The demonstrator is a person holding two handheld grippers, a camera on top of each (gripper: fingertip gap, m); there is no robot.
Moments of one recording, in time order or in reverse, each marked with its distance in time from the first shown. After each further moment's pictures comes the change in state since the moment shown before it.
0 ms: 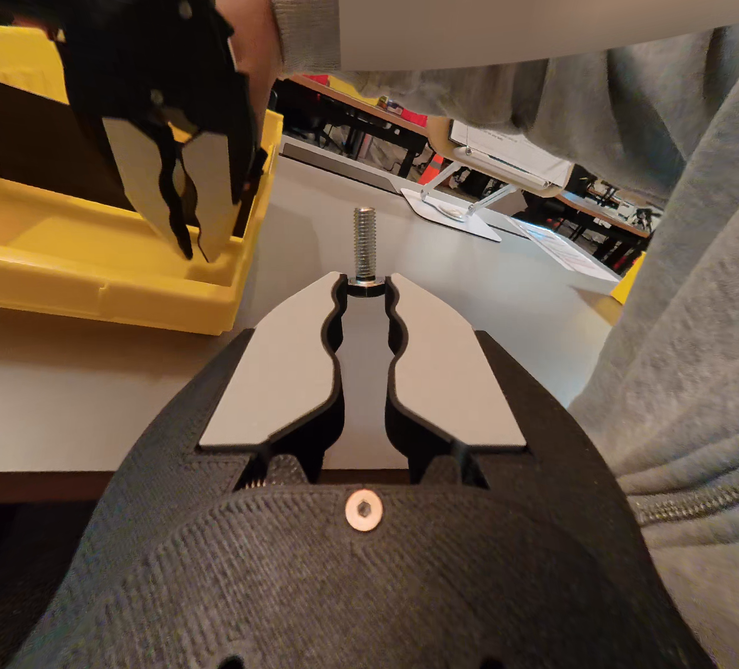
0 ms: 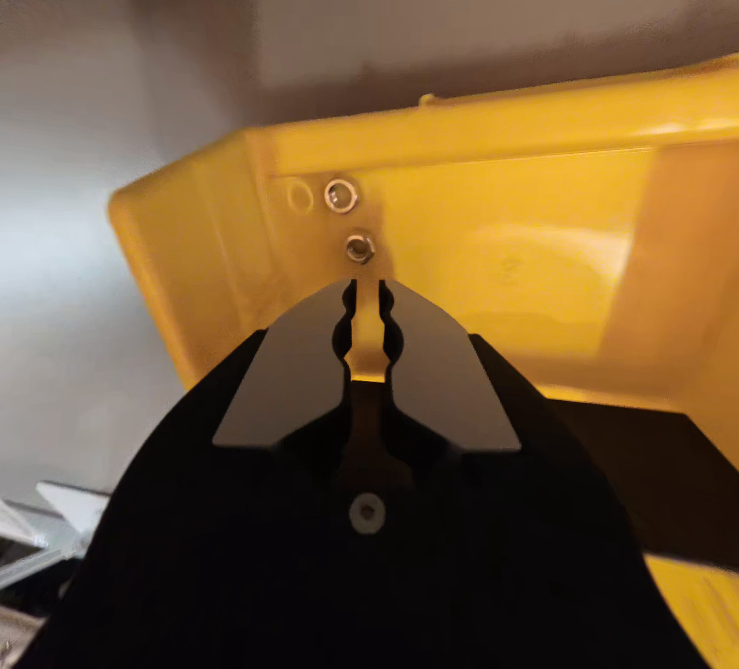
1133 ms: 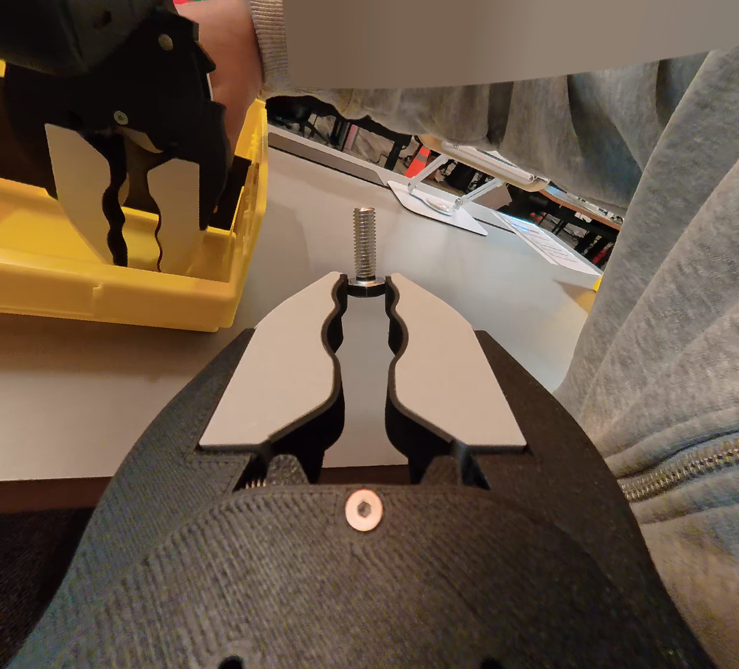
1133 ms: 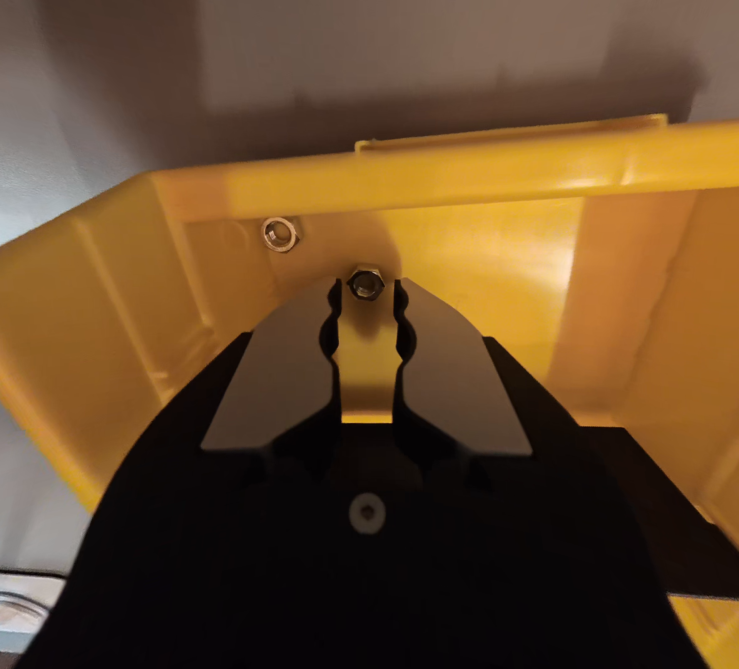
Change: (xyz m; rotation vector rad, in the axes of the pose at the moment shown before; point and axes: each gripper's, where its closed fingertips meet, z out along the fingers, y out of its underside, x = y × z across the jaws) left arm 0.004 0.004 0.002 -0.021 0.038 -0.020; right arm 0.022 -0.012 0.016 0.039 0.148 -0.055
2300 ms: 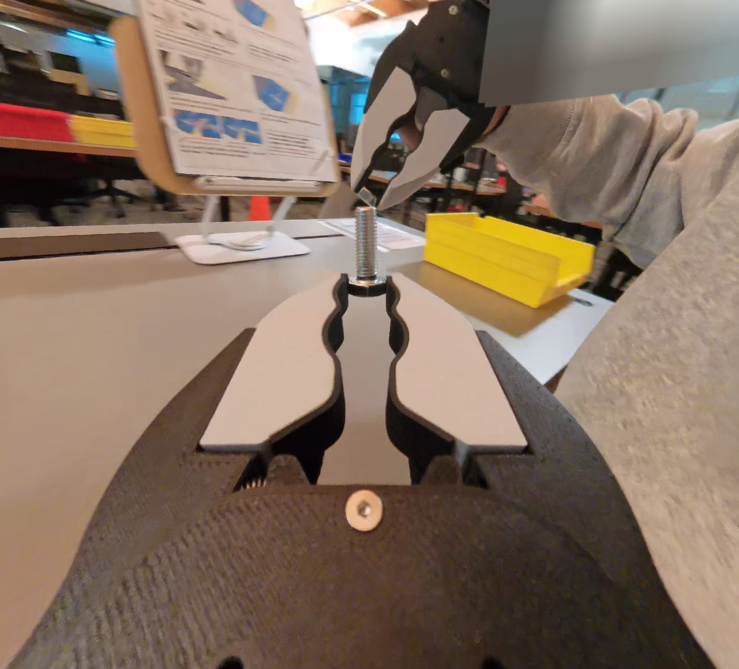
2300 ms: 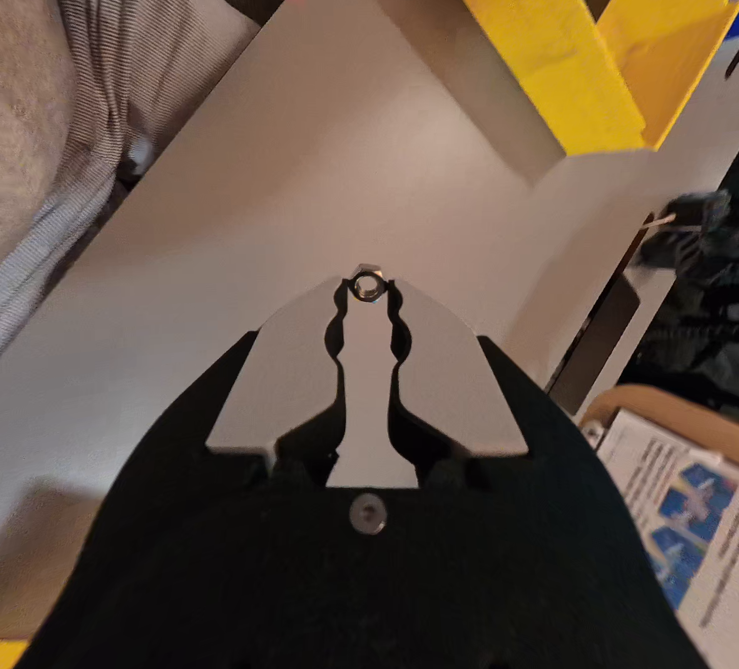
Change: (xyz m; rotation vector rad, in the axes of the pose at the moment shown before) left arm 0.200 0.016 0.033 0.044 0.483 0.223; right arm -0.387 0.004 -0.149 0.101 0.658 0.742
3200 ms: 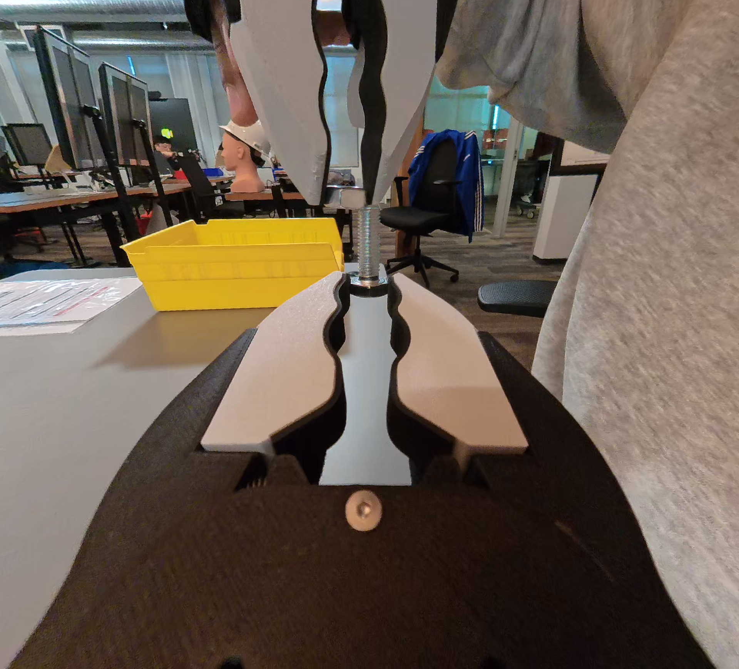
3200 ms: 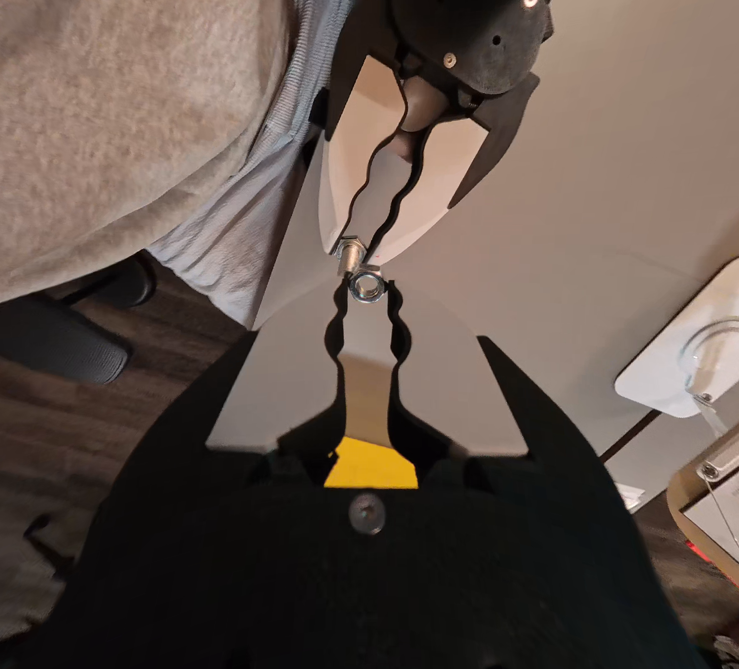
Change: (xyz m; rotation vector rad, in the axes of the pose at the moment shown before) left arm 0.124 0.039 0.117 -0.029 0.919 0.007; right arm -0.103 0.008 -0.066 -0.311 -0.312 0.298
